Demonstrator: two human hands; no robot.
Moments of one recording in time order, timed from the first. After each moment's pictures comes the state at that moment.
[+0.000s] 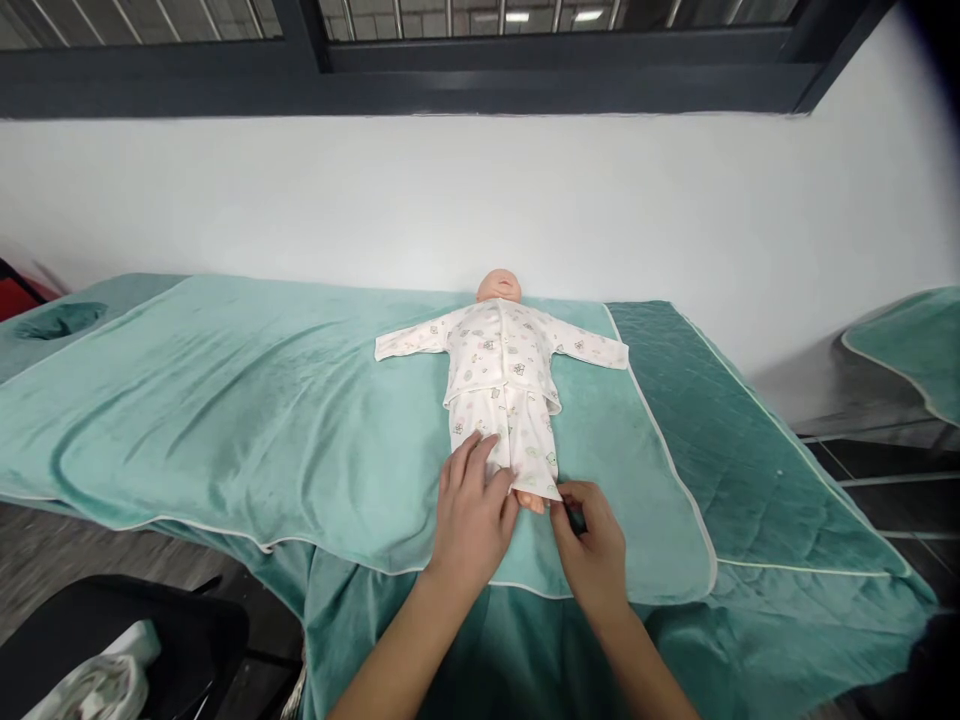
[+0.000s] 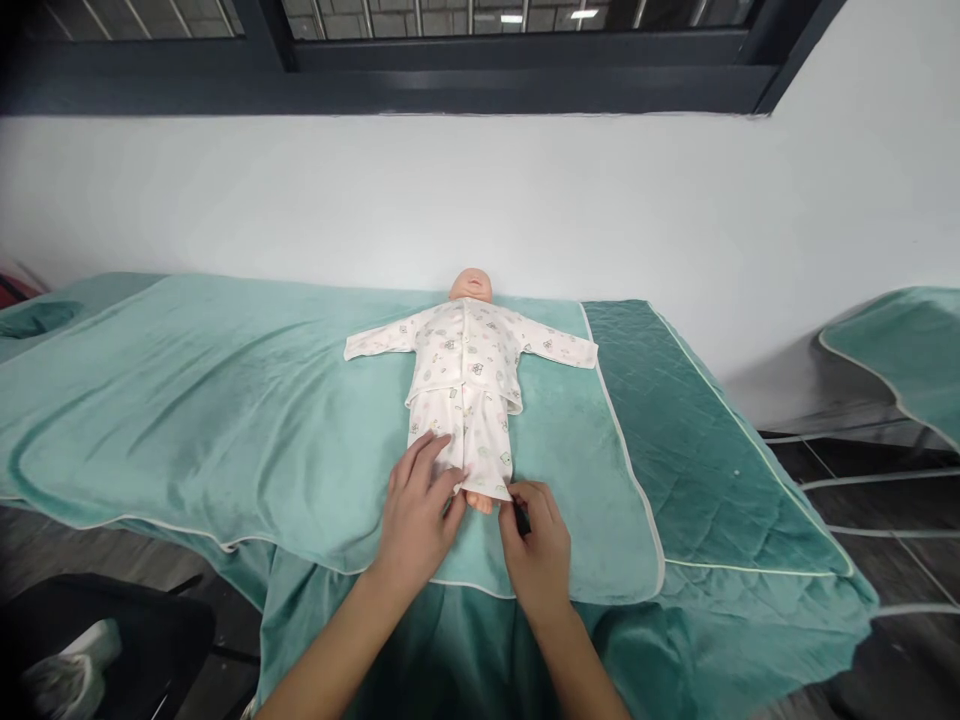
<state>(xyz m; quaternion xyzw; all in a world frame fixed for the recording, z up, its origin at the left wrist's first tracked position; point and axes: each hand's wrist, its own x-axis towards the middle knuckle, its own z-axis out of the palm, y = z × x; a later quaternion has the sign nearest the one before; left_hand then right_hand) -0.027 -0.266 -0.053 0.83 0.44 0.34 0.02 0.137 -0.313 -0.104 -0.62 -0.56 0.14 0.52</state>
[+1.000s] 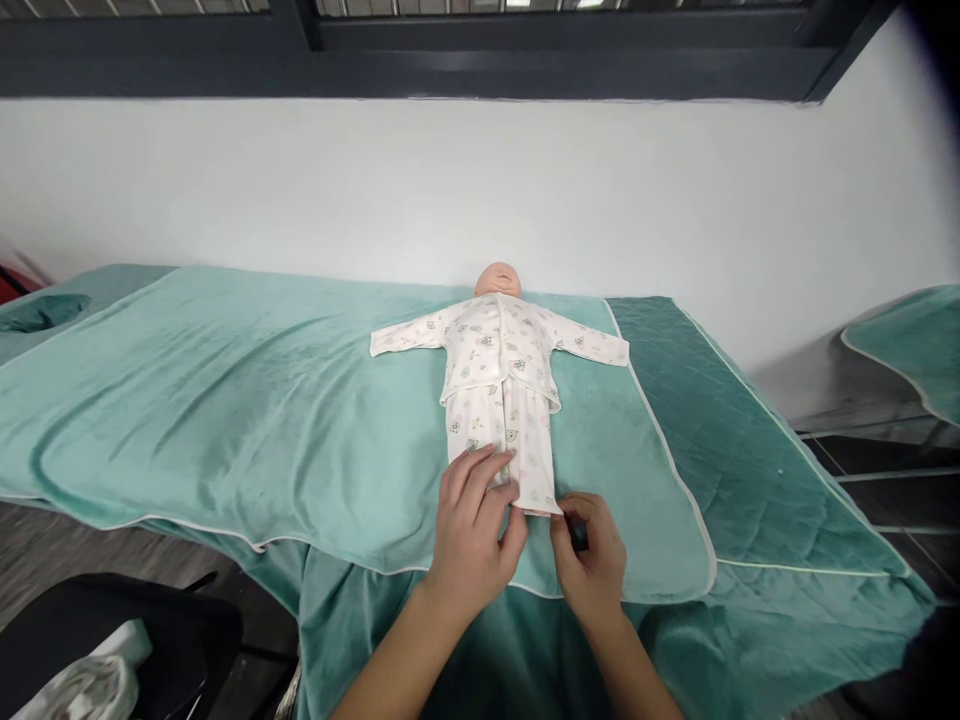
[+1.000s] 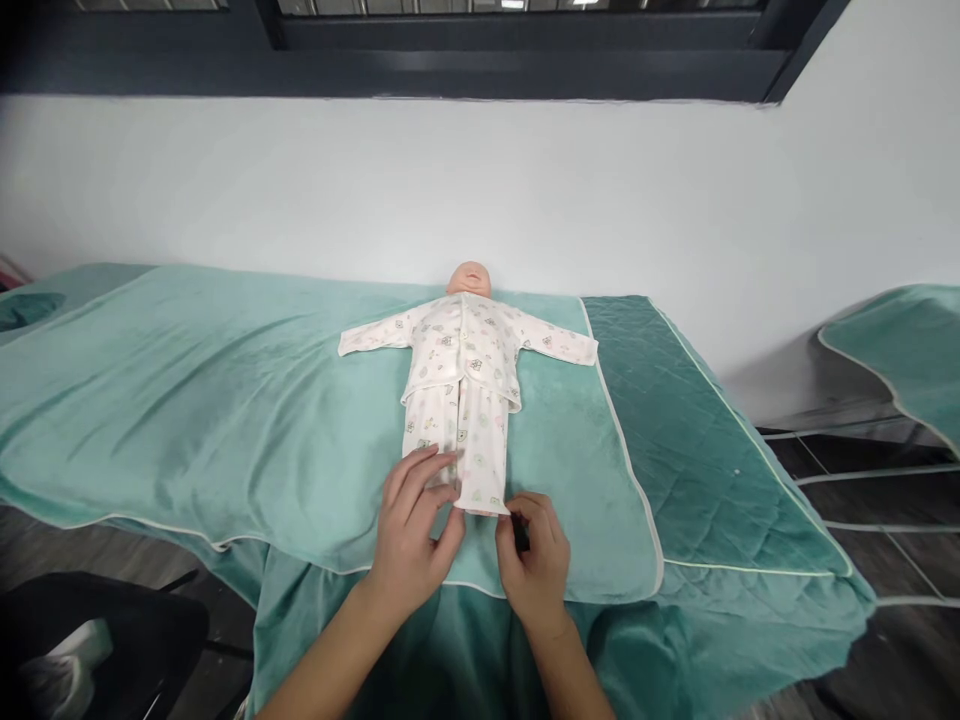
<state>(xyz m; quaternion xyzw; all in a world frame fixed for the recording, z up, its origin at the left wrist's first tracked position) -0.028 -0.275 -0.049 0.82 0.36 0.45 0.06 0.135 -0.324 -0.116 -0.60 -0.58 0.08 0.54</state>
